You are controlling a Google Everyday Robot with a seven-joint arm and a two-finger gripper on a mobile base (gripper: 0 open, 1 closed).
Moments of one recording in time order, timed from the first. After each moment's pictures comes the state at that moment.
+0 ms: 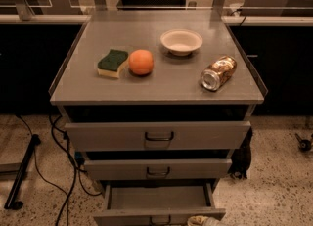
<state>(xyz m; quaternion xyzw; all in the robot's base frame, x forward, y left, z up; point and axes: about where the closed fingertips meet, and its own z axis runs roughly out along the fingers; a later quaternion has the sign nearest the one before) 0.421 -0.181 0.137 -0.49 0.76 0.15 0.39</state>
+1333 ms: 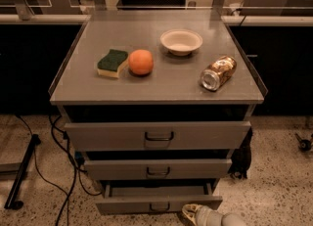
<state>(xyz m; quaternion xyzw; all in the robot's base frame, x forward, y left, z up) 0.472 -0.161 0.132 -0.50 0.74 0.13 0.43</state>
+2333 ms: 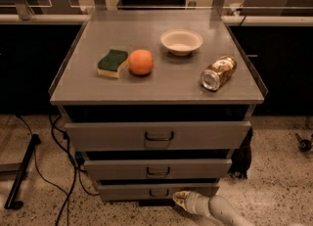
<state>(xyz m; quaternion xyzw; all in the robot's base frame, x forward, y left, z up) 0.544 -0.123 0.116 -0.52 0.72 0.13 0.43</state>
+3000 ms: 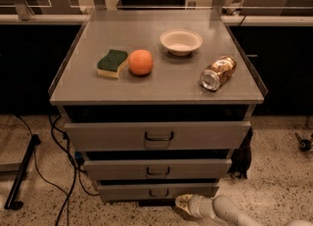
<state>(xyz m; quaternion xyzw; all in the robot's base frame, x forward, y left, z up) 0.519 -0.132 0.119 -0.53 0.73 0.17 0.40</state>
